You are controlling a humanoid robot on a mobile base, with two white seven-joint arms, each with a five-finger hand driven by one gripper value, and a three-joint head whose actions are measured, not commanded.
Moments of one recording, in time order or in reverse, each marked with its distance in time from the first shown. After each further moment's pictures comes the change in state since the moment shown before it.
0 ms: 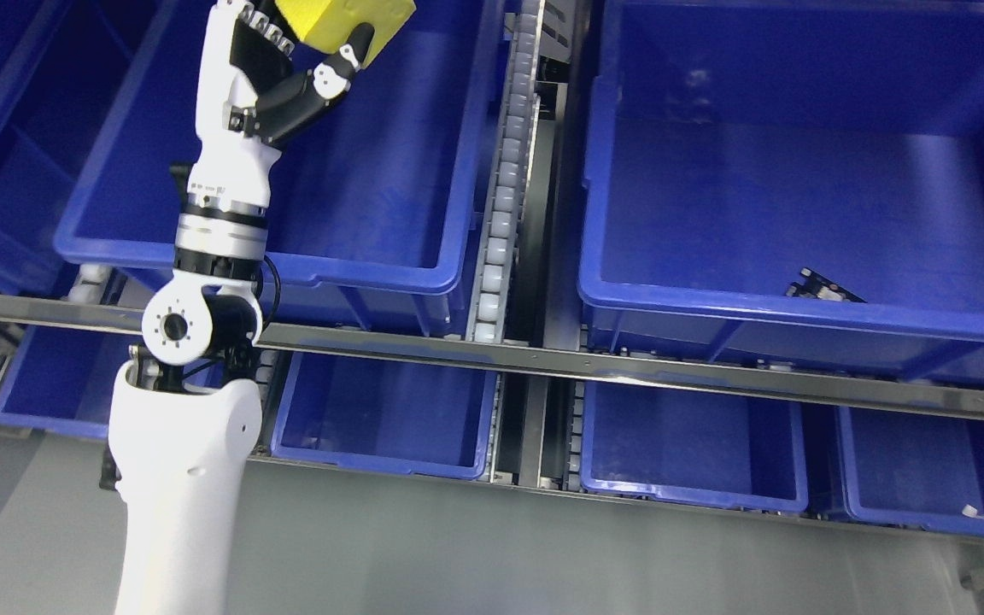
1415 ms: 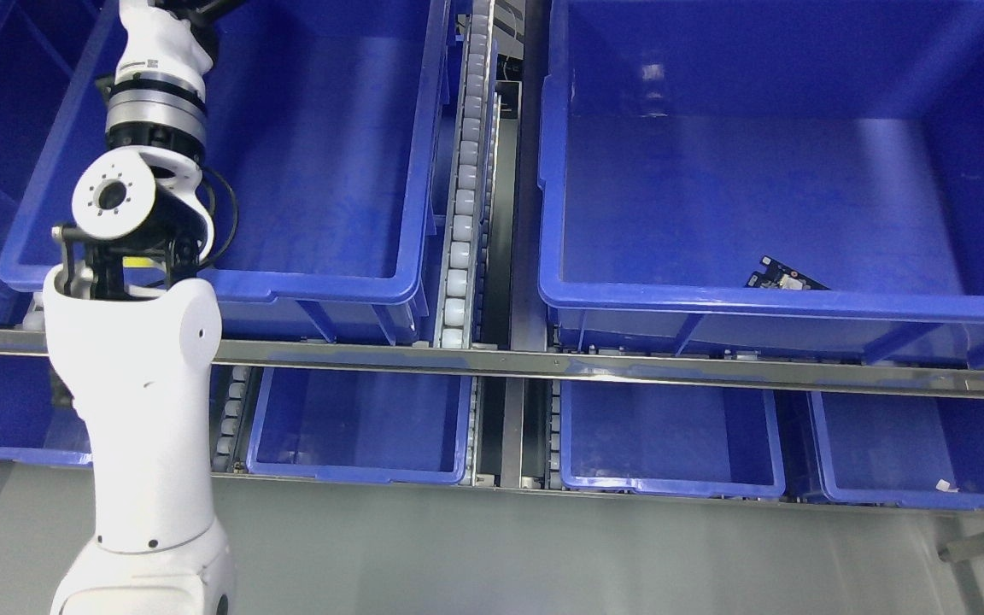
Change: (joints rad) left arm -0.153 0.000 0.087 -0.002 -0.021 0.228 0.087; right arm 0.000 0.000 0.000 0.000 0.000 0.001 0.000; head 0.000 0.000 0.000
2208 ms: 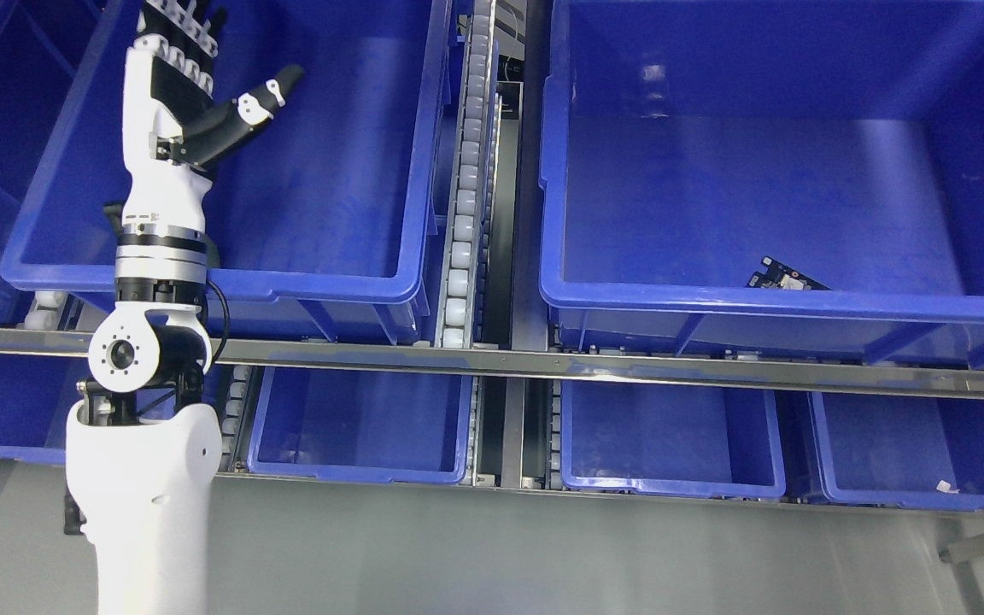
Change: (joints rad) left arm 0.268 0.000 0.054 -0.029 0.000 -0.249 -0.115; right arm 0.000 0.000 0.000 0.000 0.000 -0.001 0.000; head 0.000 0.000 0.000
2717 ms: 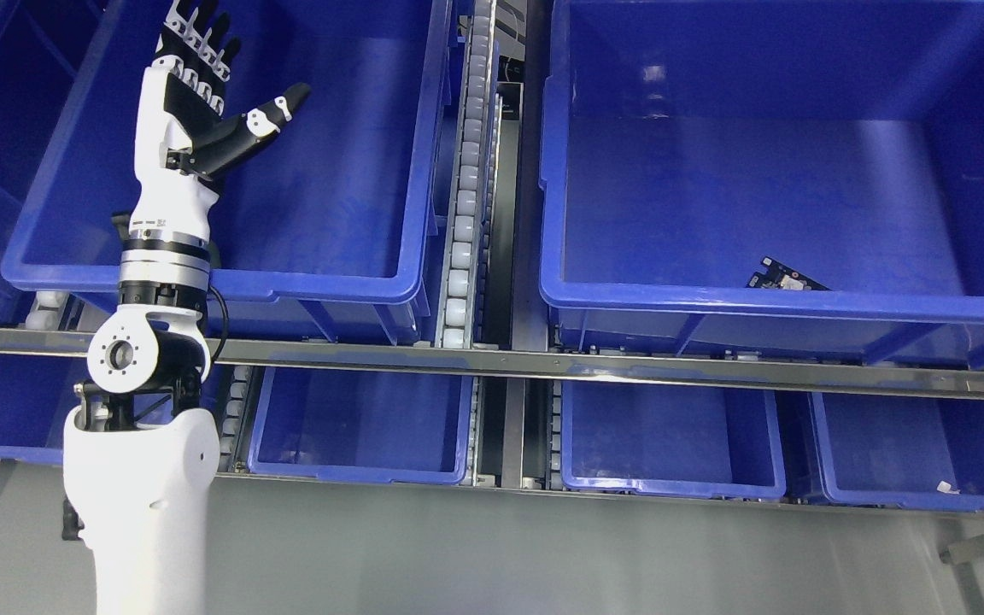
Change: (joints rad) left arm 0.008 0.000 0.006 -0.007 0.000 0.055 0.001; right arm 0.000 0.000 0.000 0.000 0.000 0.000 0.000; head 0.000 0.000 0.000
